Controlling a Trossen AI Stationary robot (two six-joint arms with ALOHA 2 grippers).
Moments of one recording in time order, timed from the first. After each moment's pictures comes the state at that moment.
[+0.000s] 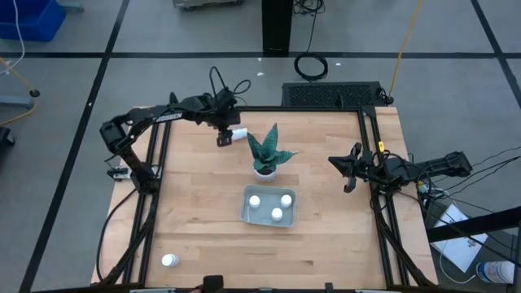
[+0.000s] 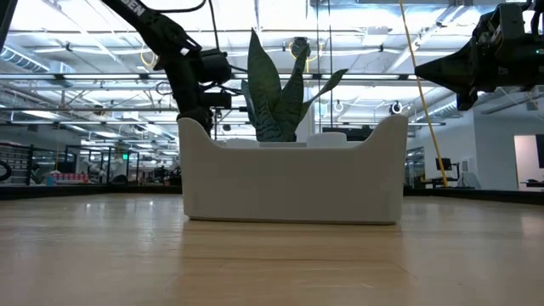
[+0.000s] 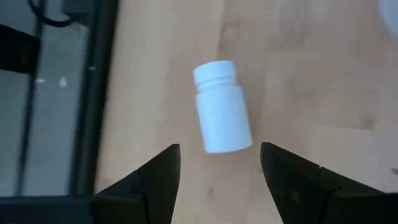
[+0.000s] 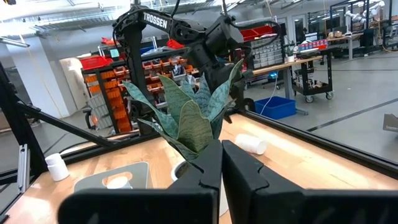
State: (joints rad) left arm 0.62 1.68 1.18 -0.63 0.04 0.52; right arm 0.20 0.10 0.02 0.19 0.52 0.17
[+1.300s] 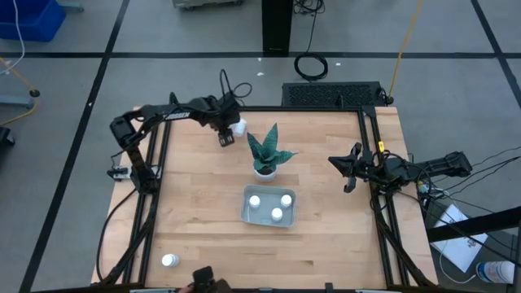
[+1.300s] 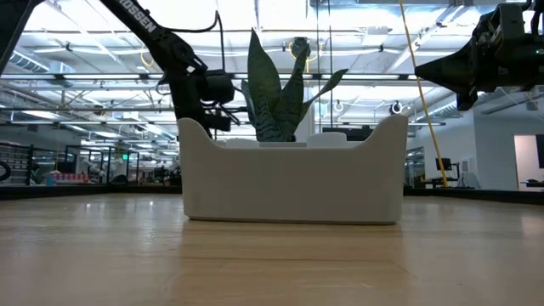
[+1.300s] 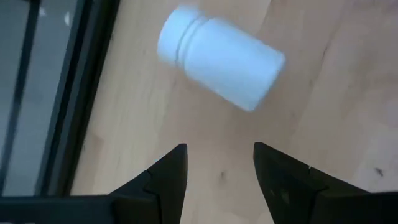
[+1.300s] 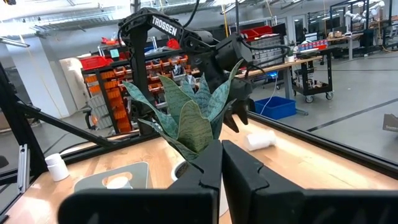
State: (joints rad) left arm 0.65 1.78 1.18 -0.63 -0.08 0.34; right arm 0.20 0.10 0.02 0.19 0.52 0.17
